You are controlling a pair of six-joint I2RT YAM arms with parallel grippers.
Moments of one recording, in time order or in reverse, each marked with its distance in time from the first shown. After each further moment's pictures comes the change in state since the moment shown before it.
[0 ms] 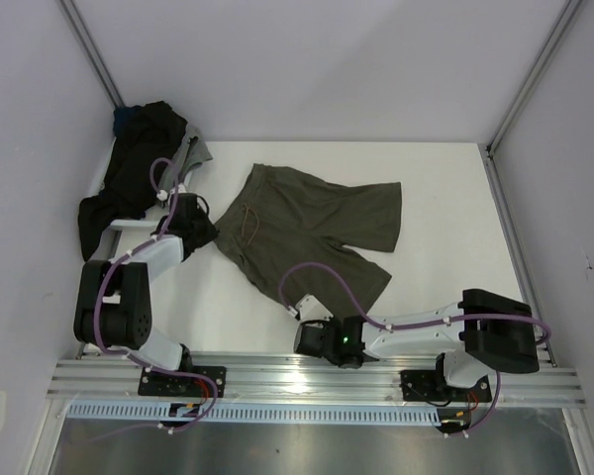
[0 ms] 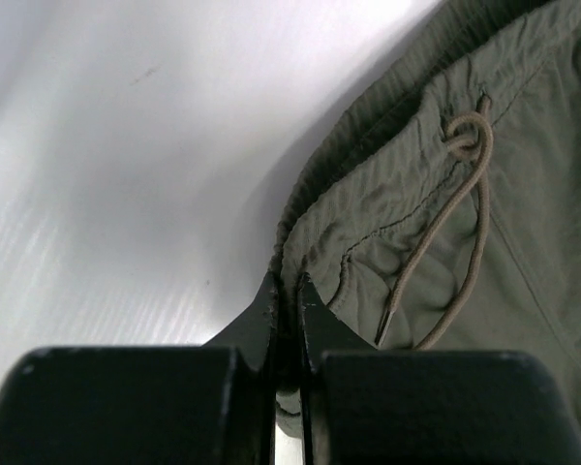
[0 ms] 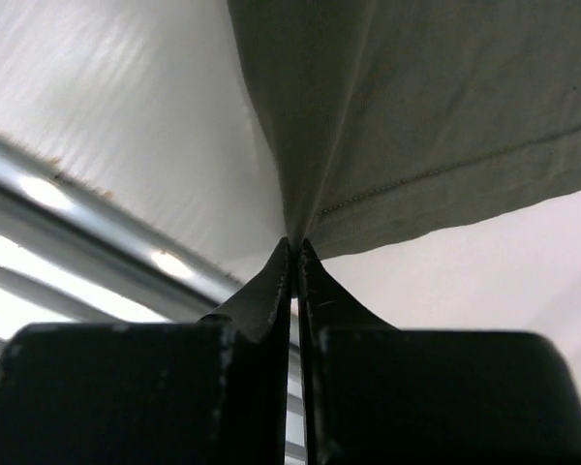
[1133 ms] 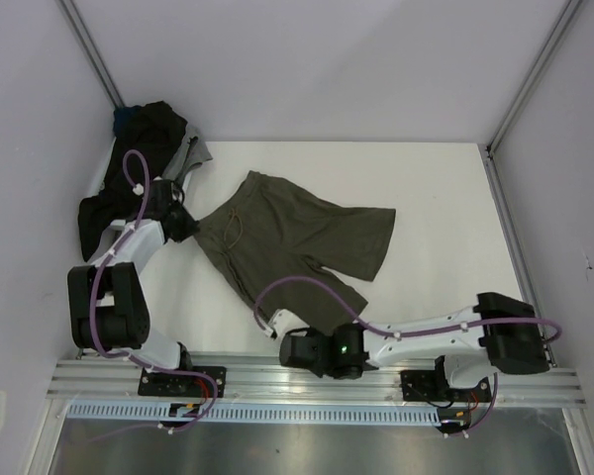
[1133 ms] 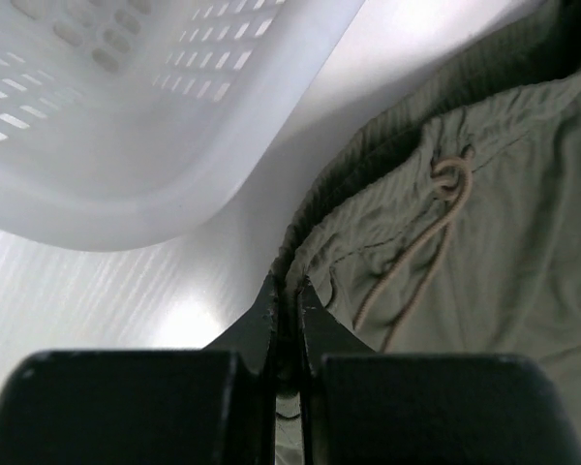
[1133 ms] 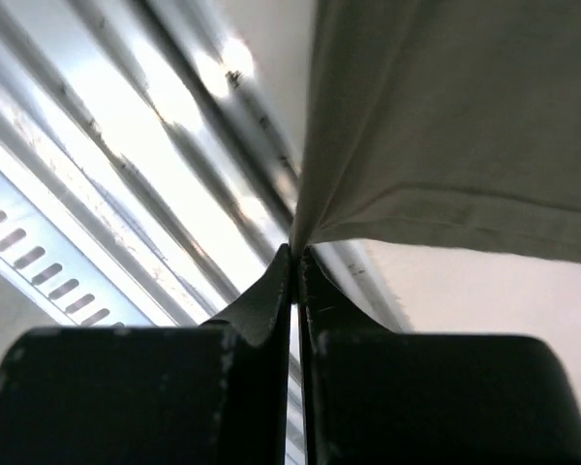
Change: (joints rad) left arm 0.159 -0.005 0.169 -0.303 0.090 0.030; right arm 0.151 -0.007 0.152 -0.013 -0.136 -0.116
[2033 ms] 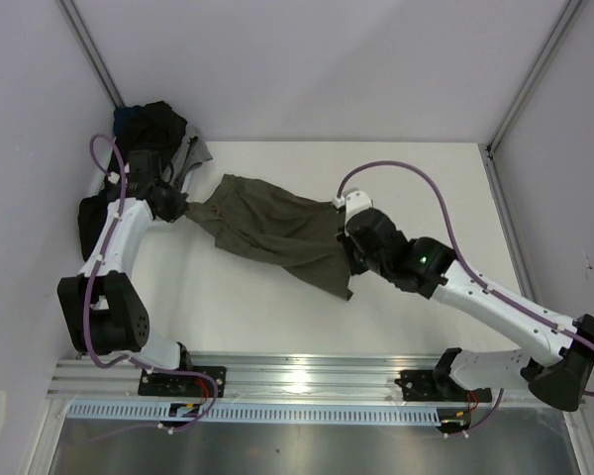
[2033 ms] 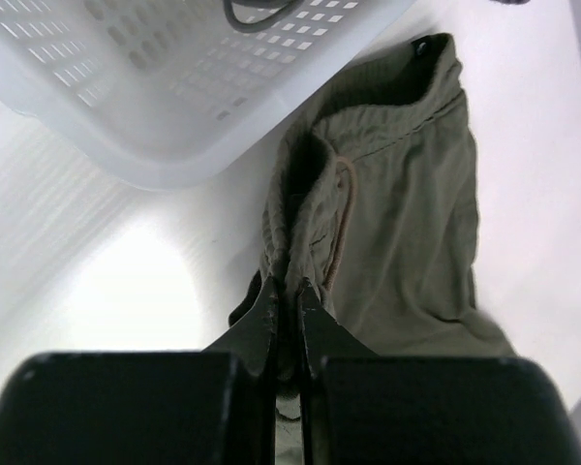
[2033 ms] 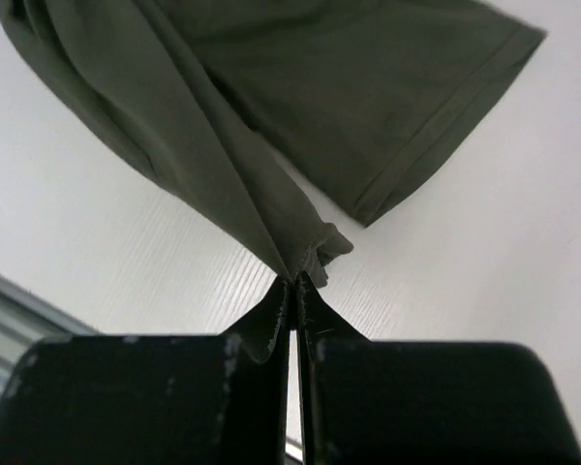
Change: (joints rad) left arm 0.005 -0.021 0.319 -0.367 -0.087 -0.283; right arm -0.613 -0.324 0.224 -0.140 -0.037 -0.126
